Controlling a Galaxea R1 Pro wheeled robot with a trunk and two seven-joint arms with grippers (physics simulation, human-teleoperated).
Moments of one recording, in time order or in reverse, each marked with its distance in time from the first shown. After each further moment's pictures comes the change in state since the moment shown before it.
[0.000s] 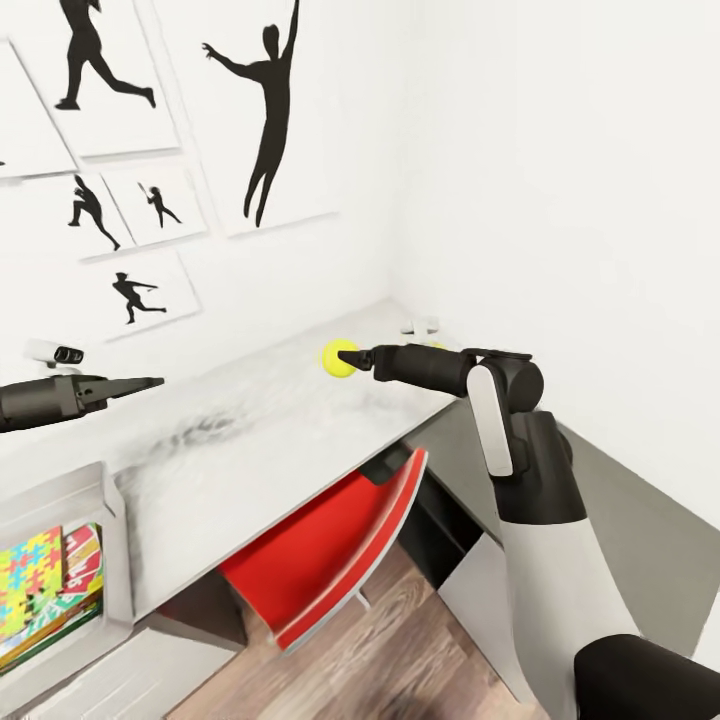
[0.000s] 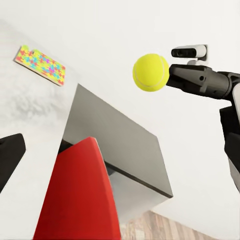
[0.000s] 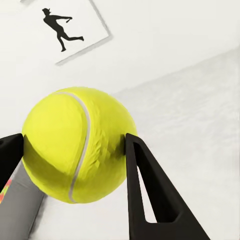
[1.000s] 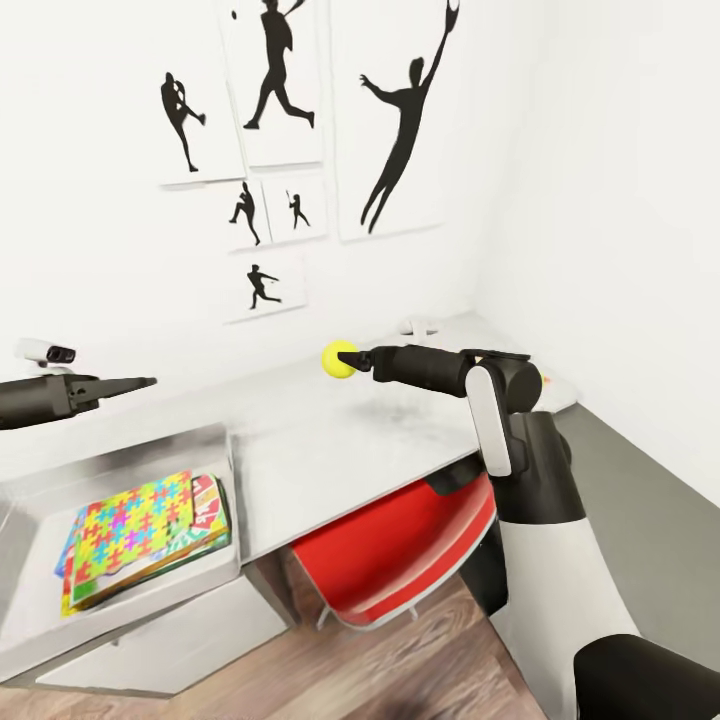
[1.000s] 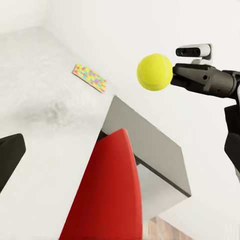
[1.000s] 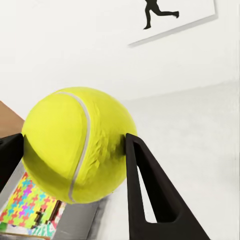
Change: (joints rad) left arm 0.000 0.026 0.000 0.001 -0.002 0.000 0.000; right arm 0.000 0.001 0.002 0.006 0.004 -0.002 -0.003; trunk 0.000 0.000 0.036
